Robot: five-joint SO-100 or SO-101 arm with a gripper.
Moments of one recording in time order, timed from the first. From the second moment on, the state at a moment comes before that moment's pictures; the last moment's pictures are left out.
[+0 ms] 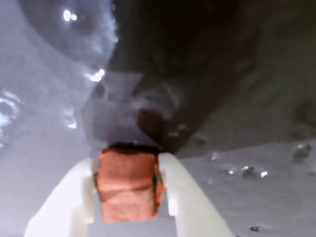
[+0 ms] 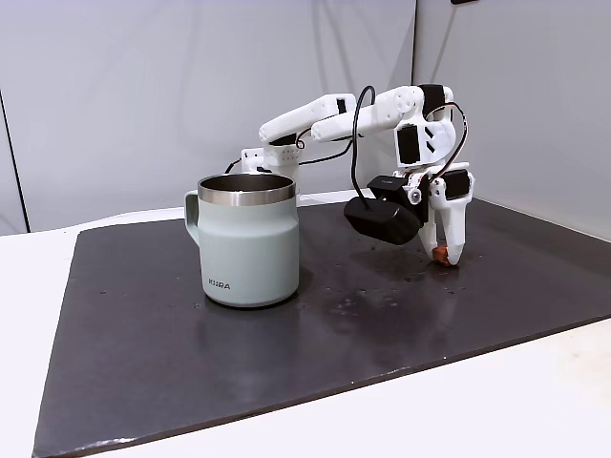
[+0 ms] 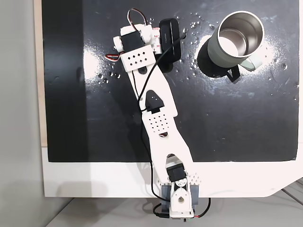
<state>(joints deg) -16.7 23.7 2.8 91.6 9.2</state>
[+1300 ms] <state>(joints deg) 1.0 69.5 24.3 94.5 14.9</state>
